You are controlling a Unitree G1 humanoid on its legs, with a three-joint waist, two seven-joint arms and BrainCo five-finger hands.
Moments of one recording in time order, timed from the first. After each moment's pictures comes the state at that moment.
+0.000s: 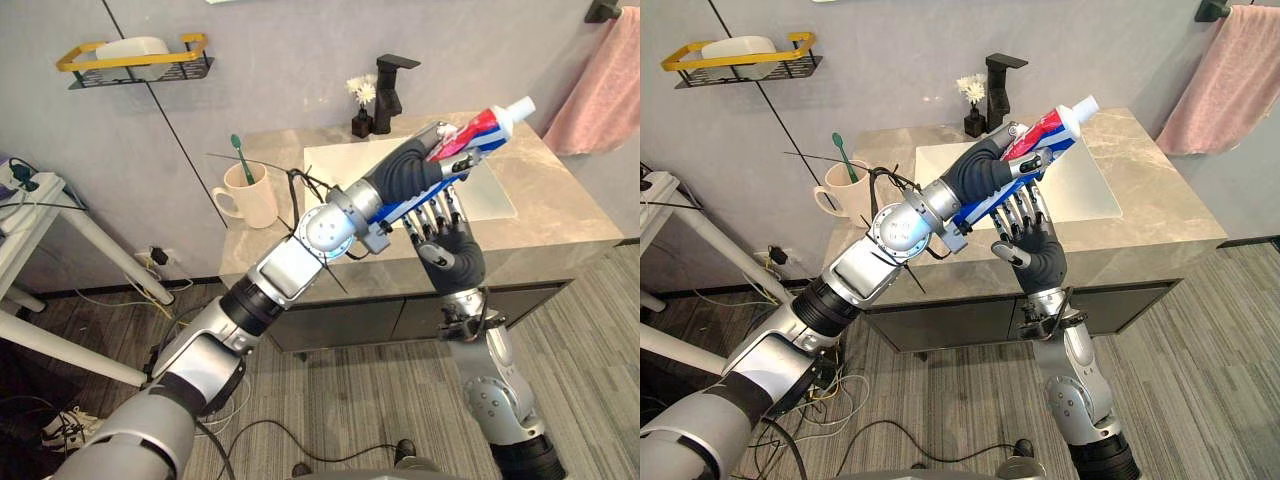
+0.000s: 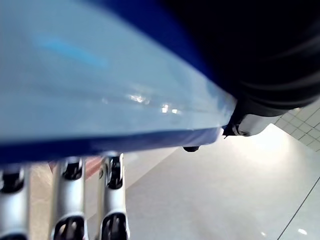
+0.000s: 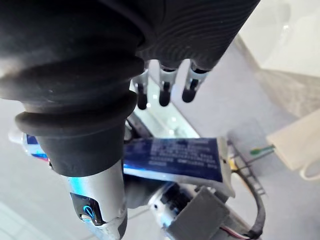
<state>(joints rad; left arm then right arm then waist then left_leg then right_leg) -0.97 0.26 -0.57 0.09 -0.15 -0.09 -0.06 0.01 -0.26 0.28 -0.29 0.80 -0.07 0.18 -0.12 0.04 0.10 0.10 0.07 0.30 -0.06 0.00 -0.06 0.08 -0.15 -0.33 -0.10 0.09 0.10</state>
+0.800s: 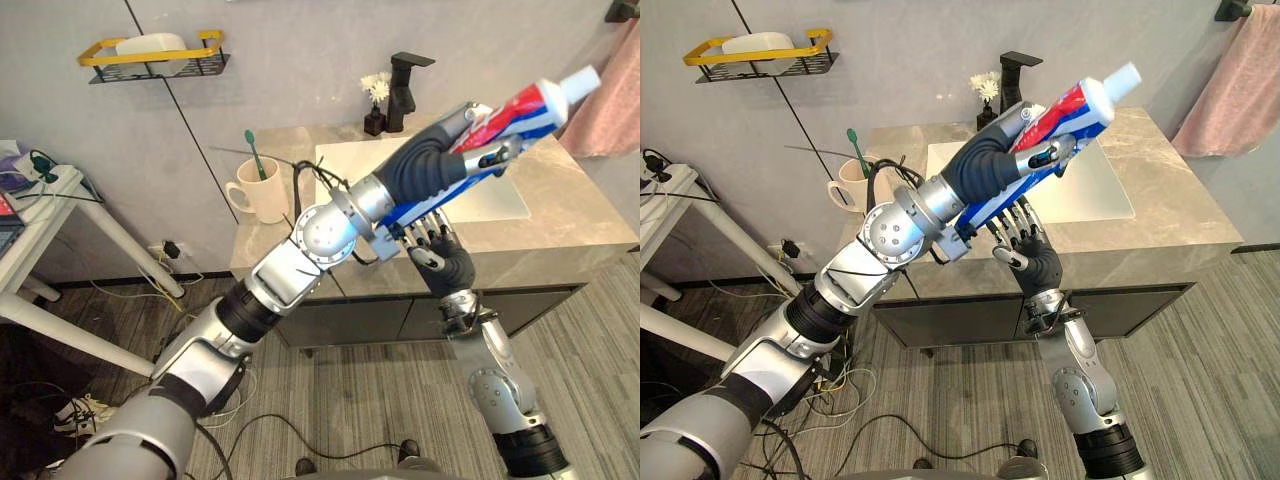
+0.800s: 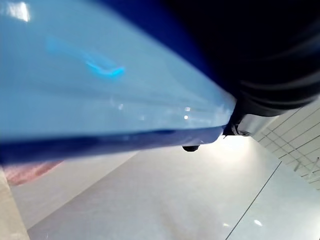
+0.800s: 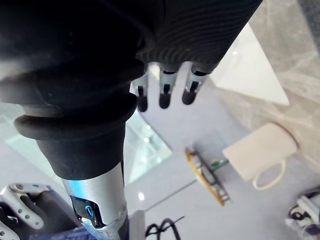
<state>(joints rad) -0.84 0.25 -0.57 -0.08 -0.22 -0.09 -0.11 -0.08 -0.25 0.15 -0.21 0.86 -0.07 0.17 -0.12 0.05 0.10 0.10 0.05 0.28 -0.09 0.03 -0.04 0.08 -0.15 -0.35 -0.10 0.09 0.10</state>
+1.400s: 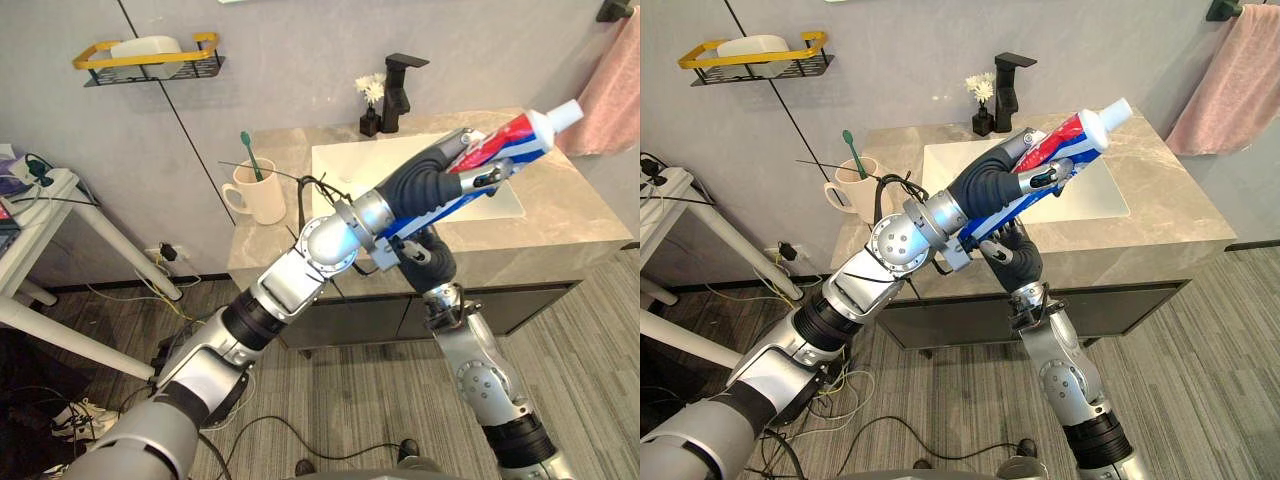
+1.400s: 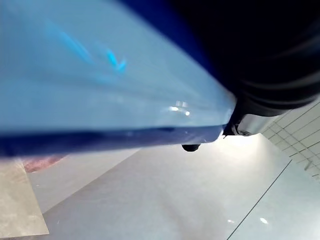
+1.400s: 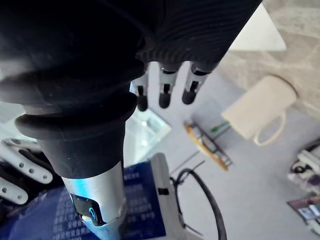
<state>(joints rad) -0.84 0.22 -0.59 -0.02 -0.18 -0.09 -0.13 -0.13 -0.29 0.31 -0.22 1.04 -0.02 0.21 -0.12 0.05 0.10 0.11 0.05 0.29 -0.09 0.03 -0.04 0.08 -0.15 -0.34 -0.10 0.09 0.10</state>
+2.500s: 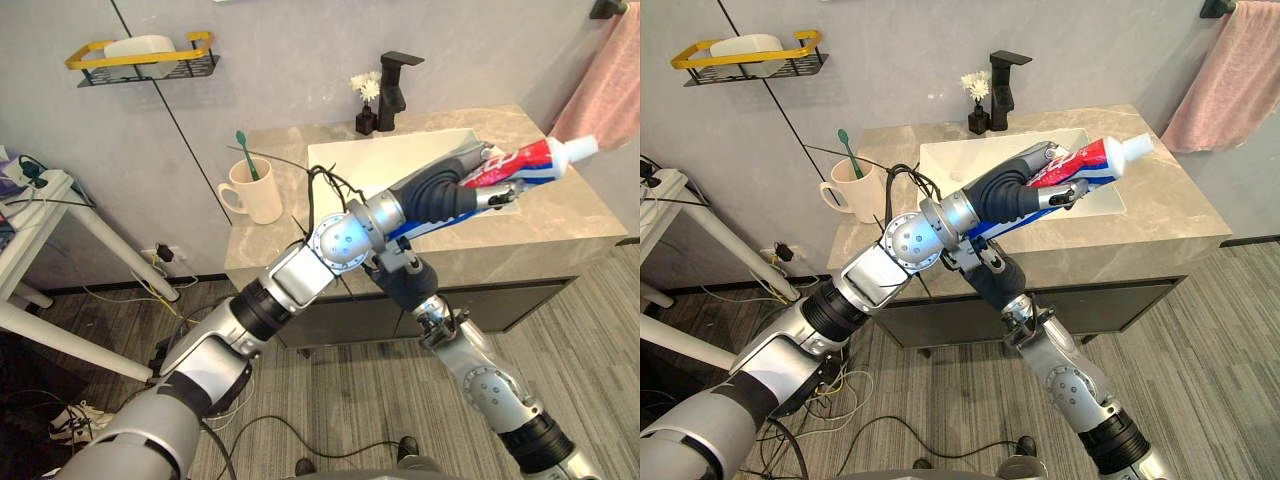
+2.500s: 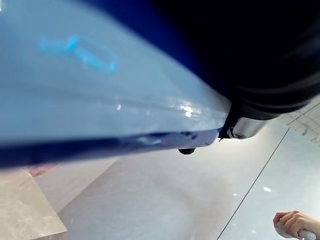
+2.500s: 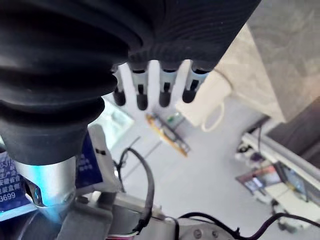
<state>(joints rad) -0.90 0.22 -0.63 0.10 -0.05 -0.18 -0.15 -0.13 -0.42 0.38 -0.22 1.13 0.03 0.19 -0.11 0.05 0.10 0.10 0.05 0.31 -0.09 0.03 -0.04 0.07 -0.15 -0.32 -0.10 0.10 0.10</state>
